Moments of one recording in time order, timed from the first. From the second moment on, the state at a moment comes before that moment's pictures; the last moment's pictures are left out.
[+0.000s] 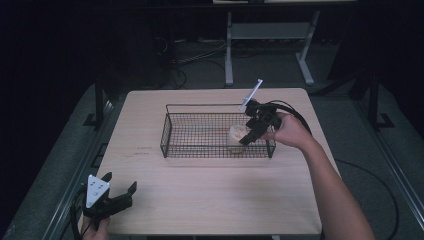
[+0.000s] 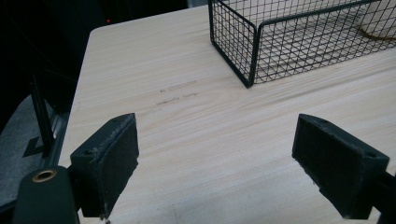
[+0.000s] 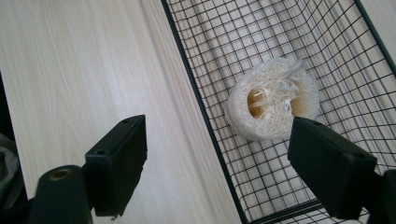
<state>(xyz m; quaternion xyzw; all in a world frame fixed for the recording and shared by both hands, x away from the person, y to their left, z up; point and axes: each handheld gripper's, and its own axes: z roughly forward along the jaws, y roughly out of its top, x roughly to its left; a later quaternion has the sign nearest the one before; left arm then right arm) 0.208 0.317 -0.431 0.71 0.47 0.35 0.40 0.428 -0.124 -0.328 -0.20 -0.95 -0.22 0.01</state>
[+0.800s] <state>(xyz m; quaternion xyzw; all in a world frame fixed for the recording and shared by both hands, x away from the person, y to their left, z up) 0.208 0.315 -0.431 0.71 0.47 0.35 0.39 0.402 -0.136 -0.337 -0.19 -0.96 -0.22 0.01</state>
